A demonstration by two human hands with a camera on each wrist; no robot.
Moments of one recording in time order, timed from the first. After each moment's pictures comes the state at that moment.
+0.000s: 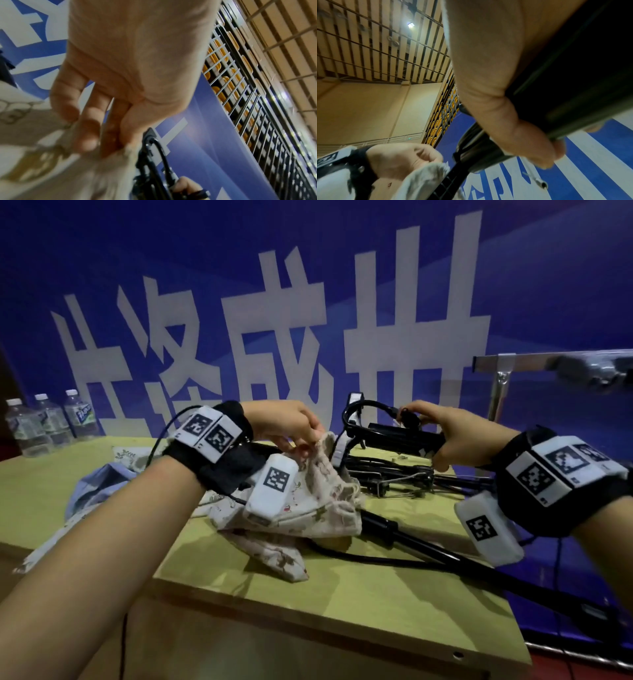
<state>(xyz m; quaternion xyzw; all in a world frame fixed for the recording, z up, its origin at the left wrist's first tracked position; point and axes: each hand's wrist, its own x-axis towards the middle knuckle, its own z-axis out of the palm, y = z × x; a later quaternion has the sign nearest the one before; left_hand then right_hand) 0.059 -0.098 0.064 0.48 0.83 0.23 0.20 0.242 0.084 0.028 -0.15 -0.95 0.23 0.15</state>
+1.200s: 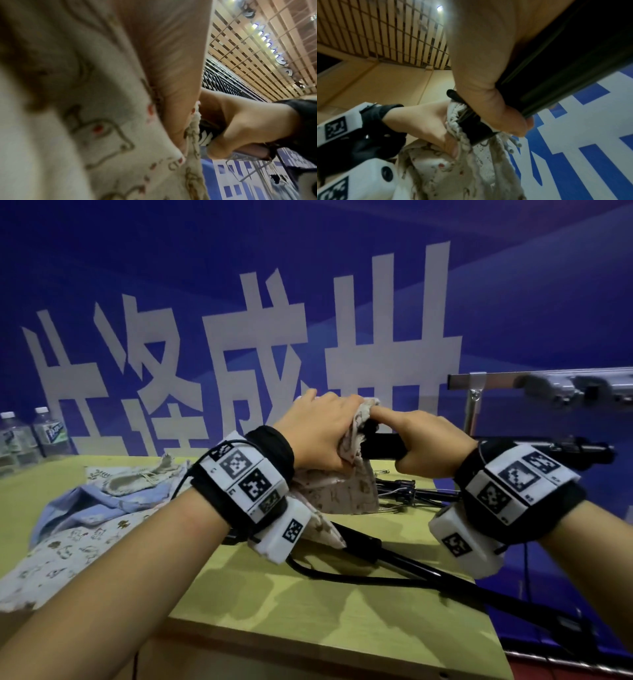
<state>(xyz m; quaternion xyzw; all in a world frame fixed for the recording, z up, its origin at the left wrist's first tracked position) 0.104 -0.058 0.063 0.63 0.72 0.00 -0.30 0.239 0.061 0.044 -0.10 -0.97 -0.02 0.23</state>
